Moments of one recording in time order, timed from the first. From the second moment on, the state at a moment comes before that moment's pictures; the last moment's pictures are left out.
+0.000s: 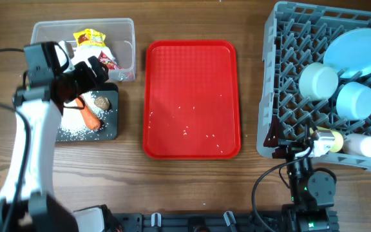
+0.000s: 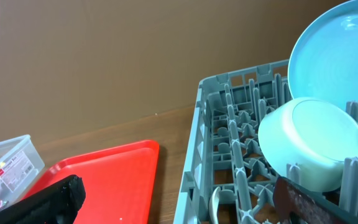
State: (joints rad) left arm 0.18 1.45 1.14 -0.61 0.28 -0.36; right arm 0.08 0.02 0.01 0.01 0.06 0.28
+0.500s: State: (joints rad) left arm 0.04 0.33 0.17 0.08 0.27 -0.26; right arm 0.08 0.03 0.01 0.01 0.06 0.28
